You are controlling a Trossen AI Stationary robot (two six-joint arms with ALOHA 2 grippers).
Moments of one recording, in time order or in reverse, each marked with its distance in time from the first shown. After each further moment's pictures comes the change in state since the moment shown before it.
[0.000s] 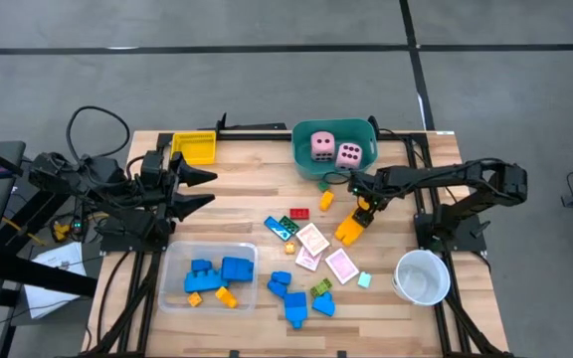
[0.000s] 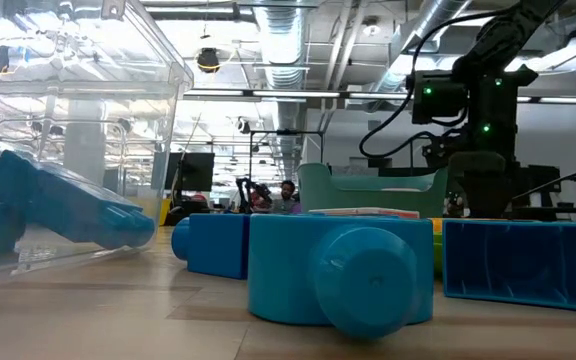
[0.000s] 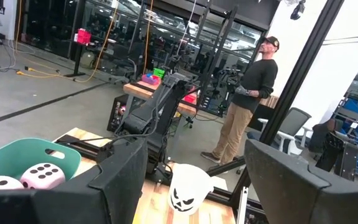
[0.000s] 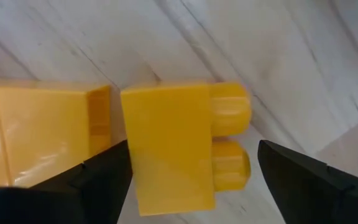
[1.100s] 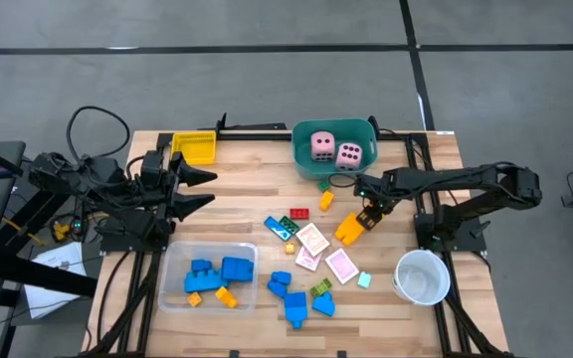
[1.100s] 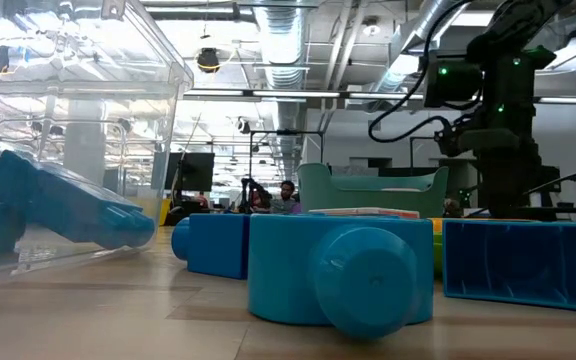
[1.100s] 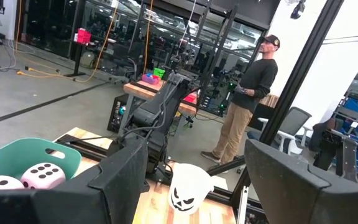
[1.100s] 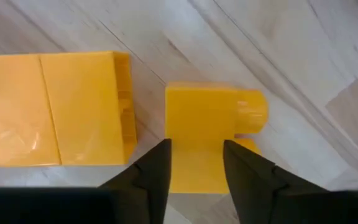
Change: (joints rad) left arm 0.000 0.000 0.000 -0.002 0.000 0.001; right arm 0.060 -0.112 -0.002 -0.106 -0.033 0.150
